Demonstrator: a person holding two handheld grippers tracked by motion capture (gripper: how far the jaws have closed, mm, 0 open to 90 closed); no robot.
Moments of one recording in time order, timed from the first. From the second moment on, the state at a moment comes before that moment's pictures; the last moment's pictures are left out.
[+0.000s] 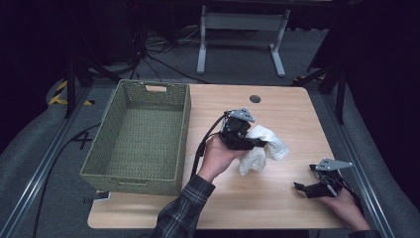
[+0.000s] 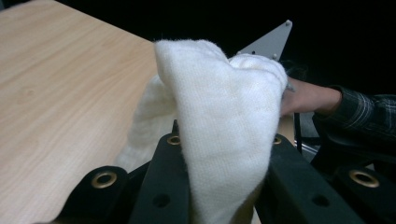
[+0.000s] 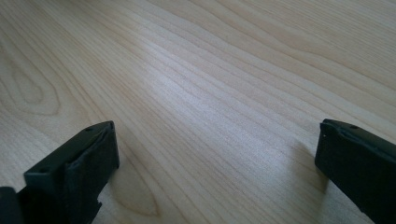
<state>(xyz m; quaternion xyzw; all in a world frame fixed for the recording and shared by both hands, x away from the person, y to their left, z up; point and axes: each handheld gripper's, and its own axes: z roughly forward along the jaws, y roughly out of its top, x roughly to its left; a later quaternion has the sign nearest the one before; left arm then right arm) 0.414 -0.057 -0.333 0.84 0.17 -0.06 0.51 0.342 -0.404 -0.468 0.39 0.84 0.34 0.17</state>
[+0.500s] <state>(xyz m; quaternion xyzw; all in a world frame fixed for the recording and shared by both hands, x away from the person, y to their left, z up) 0.412 -0.084 -0.387 0.86 0.16 -0.07 0.47 0.342 -0.404 -0.468 0.39 0.84 0.34 0.17</state>
